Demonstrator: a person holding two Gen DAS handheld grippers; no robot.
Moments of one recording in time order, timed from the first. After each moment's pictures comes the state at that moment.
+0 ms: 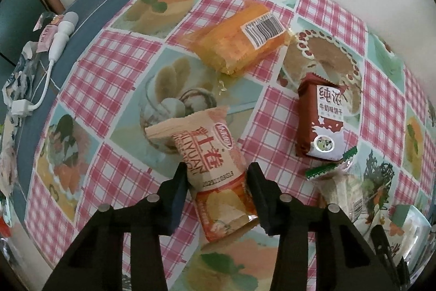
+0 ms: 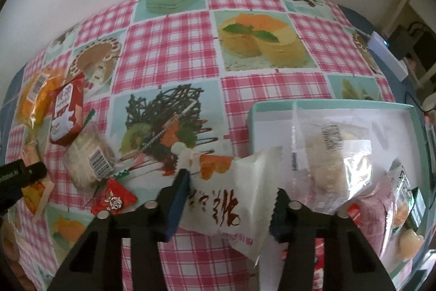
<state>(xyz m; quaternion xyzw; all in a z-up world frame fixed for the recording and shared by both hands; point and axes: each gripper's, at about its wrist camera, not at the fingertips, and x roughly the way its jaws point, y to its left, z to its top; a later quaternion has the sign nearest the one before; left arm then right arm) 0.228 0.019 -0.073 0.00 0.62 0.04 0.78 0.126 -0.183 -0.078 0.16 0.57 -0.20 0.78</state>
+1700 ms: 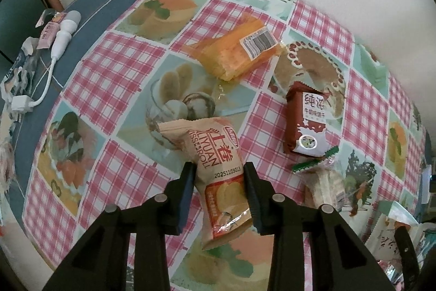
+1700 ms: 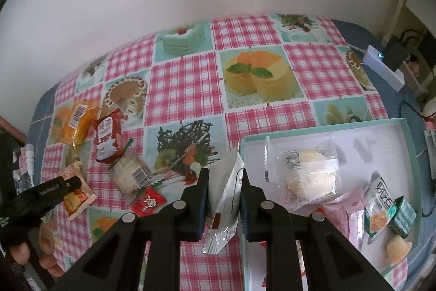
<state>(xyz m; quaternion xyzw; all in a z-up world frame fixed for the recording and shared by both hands) 0.214 0.038 -0.042 -0.03 0.61 0.02 0.79 0.111 -0.202 -0.011 0.19 0.53 -0.16 0.81</state>
